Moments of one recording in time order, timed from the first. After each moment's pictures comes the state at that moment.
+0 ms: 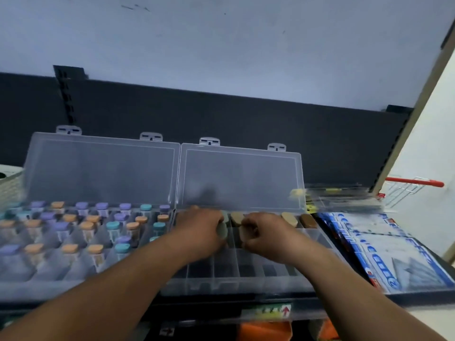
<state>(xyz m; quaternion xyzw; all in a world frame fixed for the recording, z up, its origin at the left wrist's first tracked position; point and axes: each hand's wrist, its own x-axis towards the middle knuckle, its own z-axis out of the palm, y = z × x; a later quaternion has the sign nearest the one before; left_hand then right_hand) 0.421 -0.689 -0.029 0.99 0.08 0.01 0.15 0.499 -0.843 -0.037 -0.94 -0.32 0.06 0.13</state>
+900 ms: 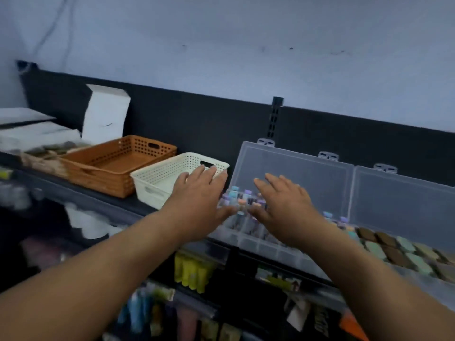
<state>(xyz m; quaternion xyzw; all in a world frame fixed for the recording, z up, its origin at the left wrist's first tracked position) 0.131 -0.441 0.000 0.95 0.25 0.18 -0.03 0.269 -0.569 0.011 -0.85 -0.51 -0.07 0.06</state>
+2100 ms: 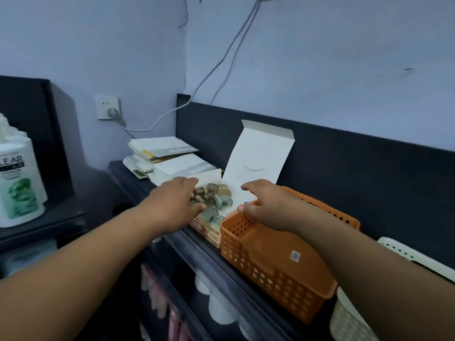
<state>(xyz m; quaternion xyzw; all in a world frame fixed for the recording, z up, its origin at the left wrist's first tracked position) -0.092 -0.032 0.010 0.84 0.52 0.15 0.04 0.114 -0.085 0.035 -0.68 -0.72 0.05 0.09</state>
